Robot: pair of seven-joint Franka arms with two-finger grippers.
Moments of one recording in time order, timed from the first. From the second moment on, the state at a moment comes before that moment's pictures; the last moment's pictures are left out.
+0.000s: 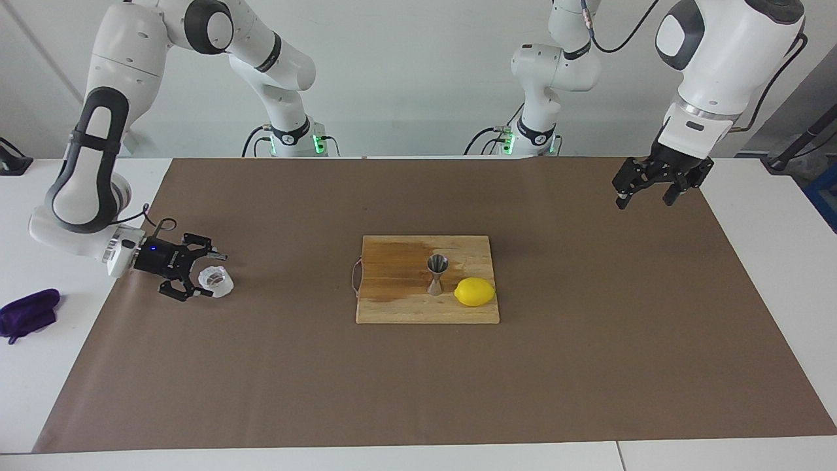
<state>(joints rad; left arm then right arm) -0.39 0.05 0.31 -1.56 -0.03 1.70 -0.10 -0.39 0.49 -0.08 -1.82 0.92 1.73 -2.34</state>
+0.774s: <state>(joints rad) 0.00 0.05 -0.05 -1.56 -0.03 1.67 -0.10 -0.40 0.49 -0.08 -1.85 0.92 1.77 -2.35</state>
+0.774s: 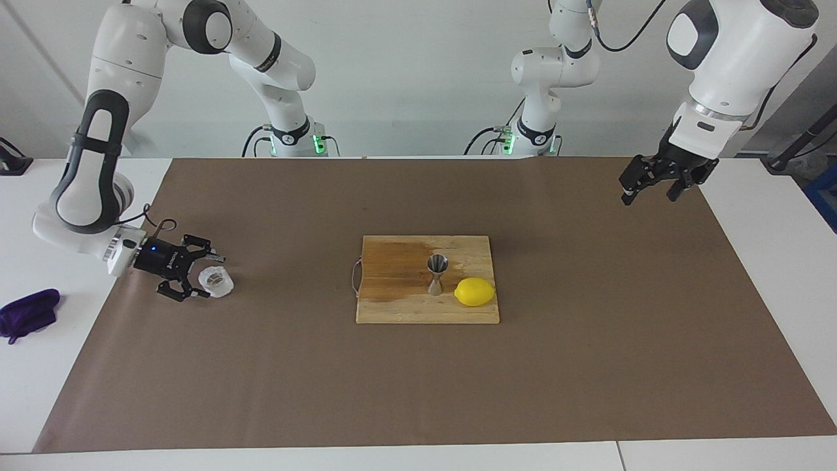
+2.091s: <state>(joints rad) -0.09 -0.01 0.02 -1.61 -0.03 1.69 -0.10 -0.40 0.49 -0.08 -1.85 0.93 1.79 -2.35</state>
